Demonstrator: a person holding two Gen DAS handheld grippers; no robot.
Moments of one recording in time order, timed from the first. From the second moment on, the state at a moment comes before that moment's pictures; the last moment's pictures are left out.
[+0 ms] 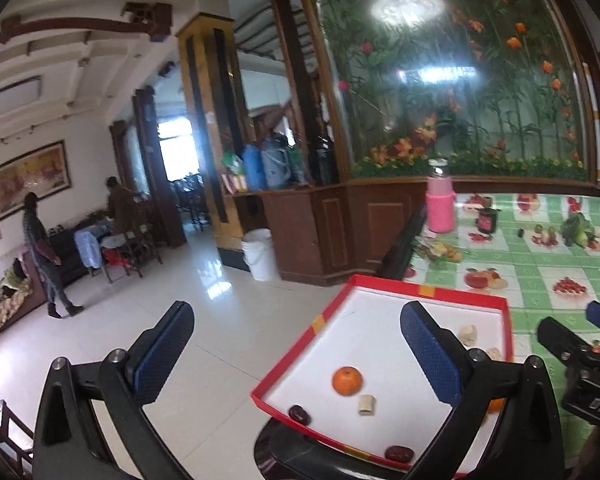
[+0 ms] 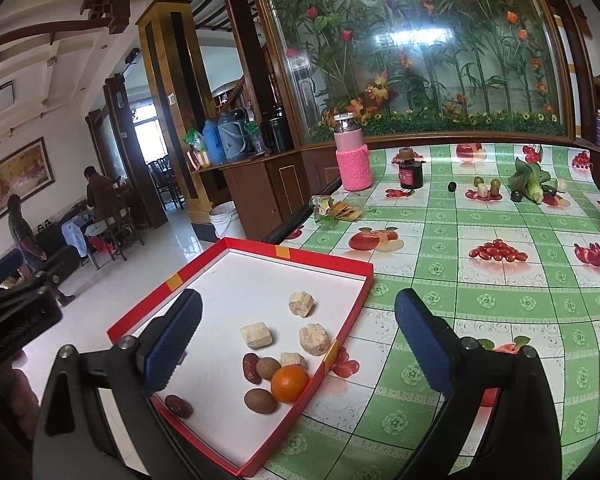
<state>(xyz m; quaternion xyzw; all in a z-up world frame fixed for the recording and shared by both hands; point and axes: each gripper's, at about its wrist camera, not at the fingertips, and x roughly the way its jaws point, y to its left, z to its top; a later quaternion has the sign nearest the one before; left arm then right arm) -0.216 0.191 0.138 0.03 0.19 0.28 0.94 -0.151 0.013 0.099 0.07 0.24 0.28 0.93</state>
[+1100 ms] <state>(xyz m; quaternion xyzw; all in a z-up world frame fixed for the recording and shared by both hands) -0.225 0.231 0.118 -0.02 0.25 0.30 0.92 -0.156 0.041 0.095 0.04 0.26 0.29 0.92</state>
